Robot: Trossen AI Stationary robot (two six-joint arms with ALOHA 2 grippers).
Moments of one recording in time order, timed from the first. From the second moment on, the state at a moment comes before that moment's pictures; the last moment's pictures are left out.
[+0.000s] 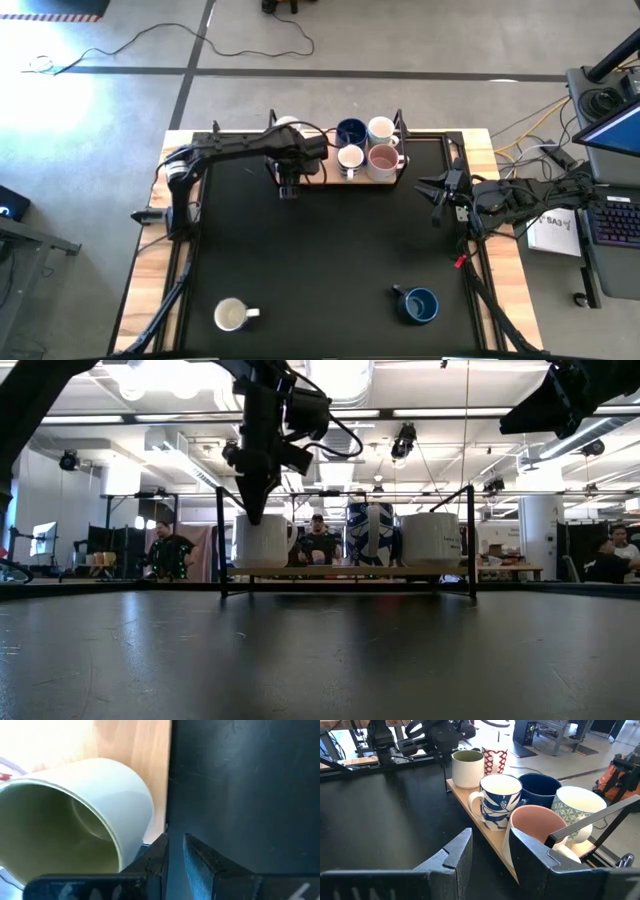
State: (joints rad) left arm 0.33 1.93 1.72 -1.31 -0.18 0.27; right arm 0.19 0.43 0.57 -0.54 0.60 0.21
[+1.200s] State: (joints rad) left arm 0.36 1.93 1.74 -1.35 -0.17 0.25; right arm 0.19 0.43 0.57 -0.54 0.60 0.21
